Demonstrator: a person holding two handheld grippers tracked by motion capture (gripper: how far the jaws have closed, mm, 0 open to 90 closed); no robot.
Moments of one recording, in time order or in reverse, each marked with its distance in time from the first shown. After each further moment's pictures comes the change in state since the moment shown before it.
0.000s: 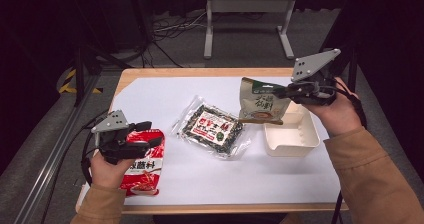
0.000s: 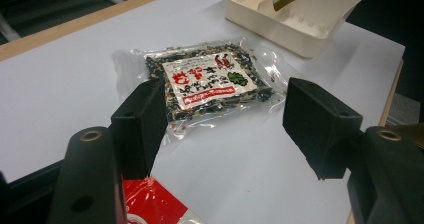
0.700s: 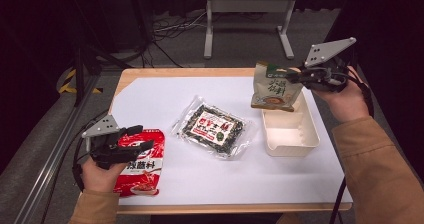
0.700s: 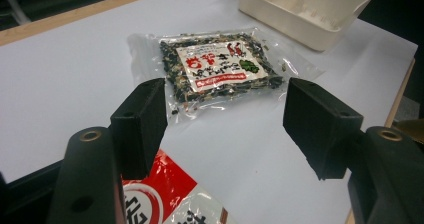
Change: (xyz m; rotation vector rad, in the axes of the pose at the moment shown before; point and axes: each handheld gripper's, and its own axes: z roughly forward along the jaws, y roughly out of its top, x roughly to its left) left arm 0.005 -0.018 -0.016 0.011 0.042 -0.034; right arm -0.041 -0.022 -0.007 -0.009 -0.112 0.033
